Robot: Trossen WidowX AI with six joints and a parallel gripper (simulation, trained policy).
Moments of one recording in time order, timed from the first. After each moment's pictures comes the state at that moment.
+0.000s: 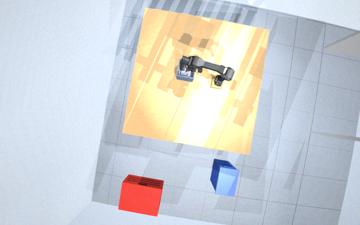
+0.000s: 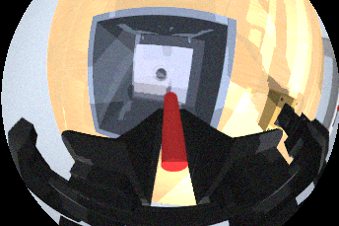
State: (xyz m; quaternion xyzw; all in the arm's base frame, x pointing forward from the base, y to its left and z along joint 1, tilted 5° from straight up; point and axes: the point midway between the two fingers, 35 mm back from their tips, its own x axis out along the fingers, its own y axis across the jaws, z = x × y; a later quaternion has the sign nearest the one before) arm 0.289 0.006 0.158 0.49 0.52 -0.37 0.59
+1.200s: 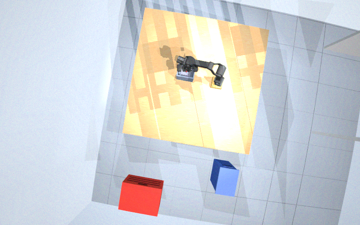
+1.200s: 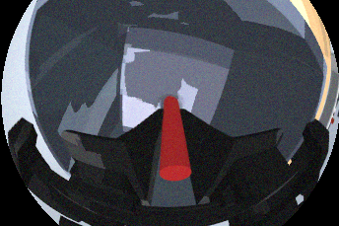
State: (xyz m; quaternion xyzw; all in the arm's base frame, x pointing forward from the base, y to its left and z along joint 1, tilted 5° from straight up) arm 0.323 0.001 0.072 0.46 0.57 -0.35 0.58
